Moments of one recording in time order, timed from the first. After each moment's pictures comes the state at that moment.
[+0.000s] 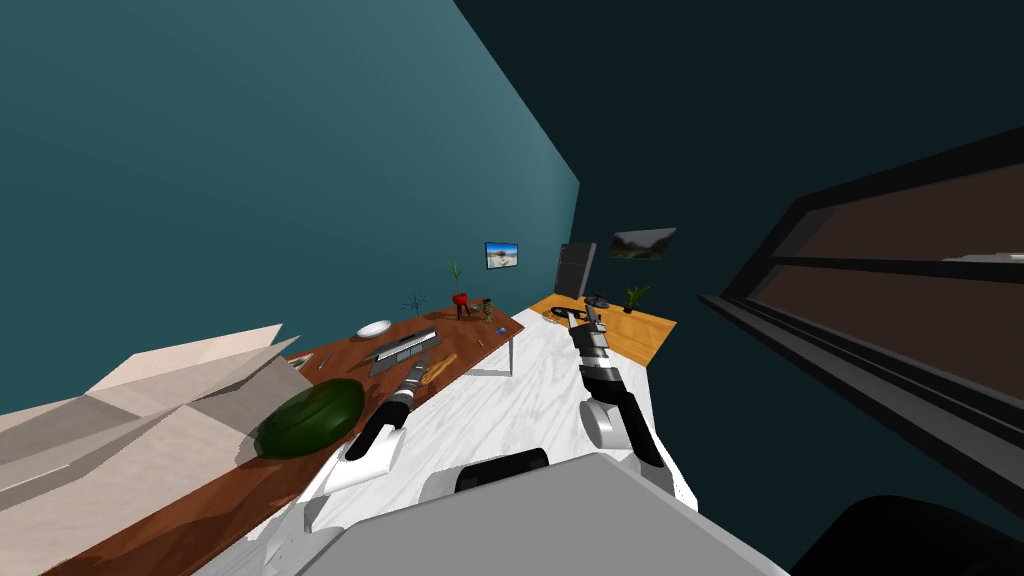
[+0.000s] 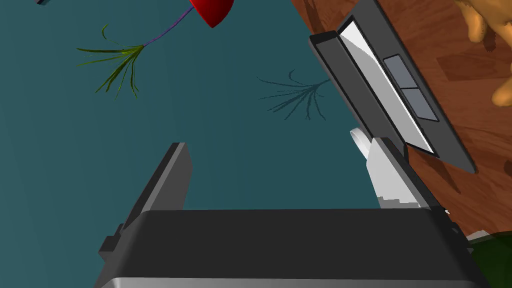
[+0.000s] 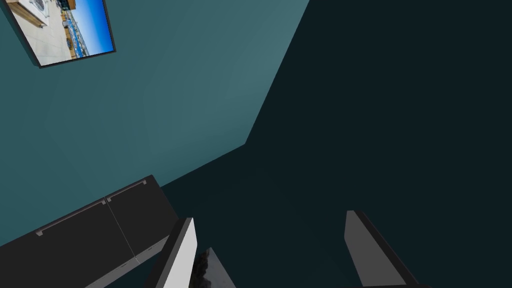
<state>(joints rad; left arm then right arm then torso) 0.21 0.21 0.10 -1.67 0.00 0.14 -0.30 0.45 -0.01 -0.03 -2.28 -0.12 -0.36 -0.12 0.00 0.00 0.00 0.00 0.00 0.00</state>
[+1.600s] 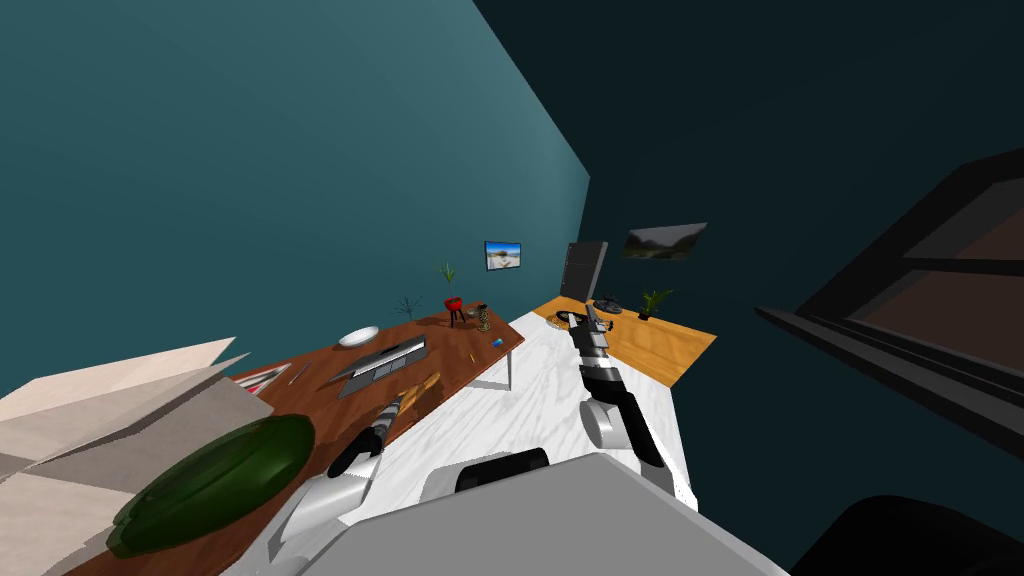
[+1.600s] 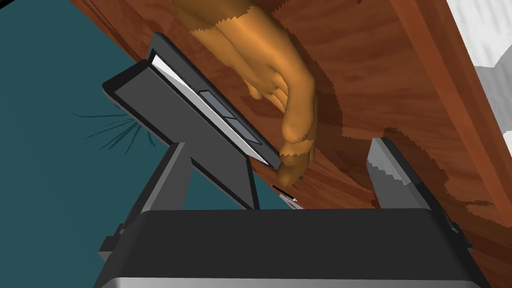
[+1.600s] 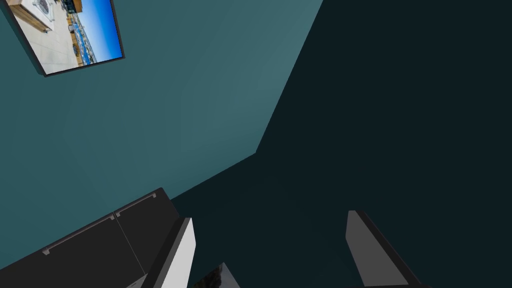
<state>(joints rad) 0.20 0.27 0.19 -1.39 -0.04 0.40 -0.17 0.45 -0.01 -0.03 -2.28 -0.12 -0.36 -0.12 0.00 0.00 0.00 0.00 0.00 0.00</state>
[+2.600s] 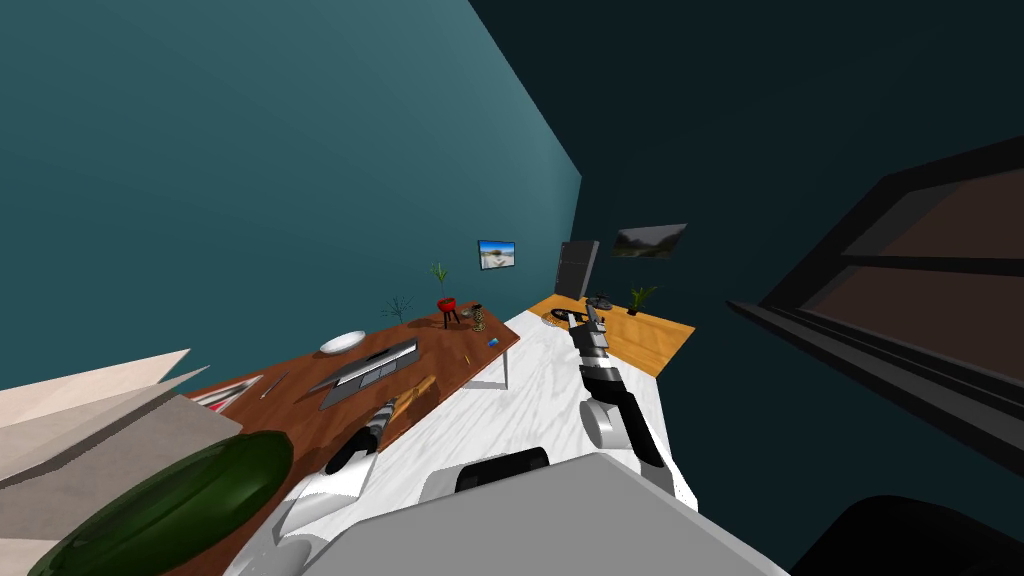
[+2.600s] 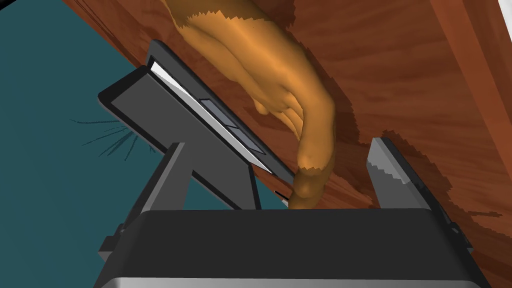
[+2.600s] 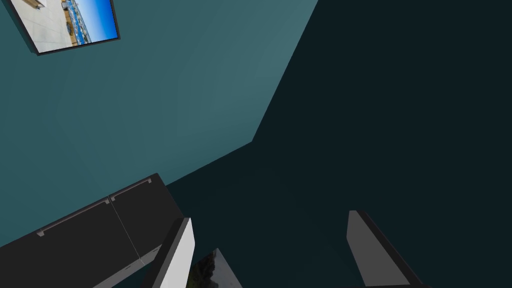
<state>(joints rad) 0.13 0.30 0.23 -1.24 -0.04 0.34 -0.15 0.45 -0.01 -0.03 -2.28 -0.12 -0.36 -0.12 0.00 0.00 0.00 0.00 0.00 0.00</state>
